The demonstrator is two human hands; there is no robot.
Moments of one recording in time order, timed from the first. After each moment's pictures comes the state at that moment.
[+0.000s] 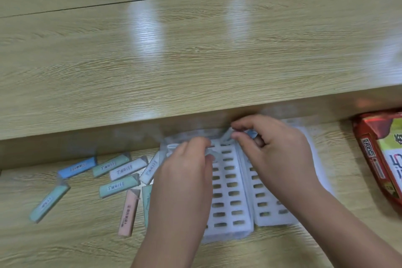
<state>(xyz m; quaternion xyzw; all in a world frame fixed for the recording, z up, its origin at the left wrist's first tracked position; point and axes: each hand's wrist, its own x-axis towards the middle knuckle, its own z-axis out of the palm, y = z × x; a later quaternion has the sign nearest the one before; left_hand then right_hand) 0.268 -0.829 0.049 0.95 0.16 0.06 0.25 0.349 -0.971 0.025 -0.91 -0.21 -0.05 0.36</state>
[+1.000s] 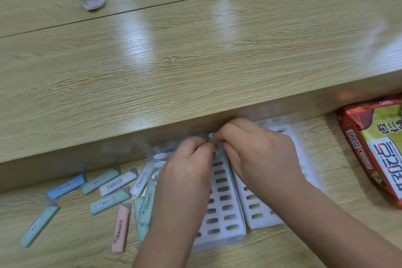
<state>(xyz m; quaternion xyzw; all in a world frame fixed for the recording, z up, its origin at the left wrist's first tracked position) 0.286 -0.835 0.025 0.97 0.03 0.10 0.23 0.347 -0.969 0.036 -0.93 -0.28 -0.08 0.23</state>
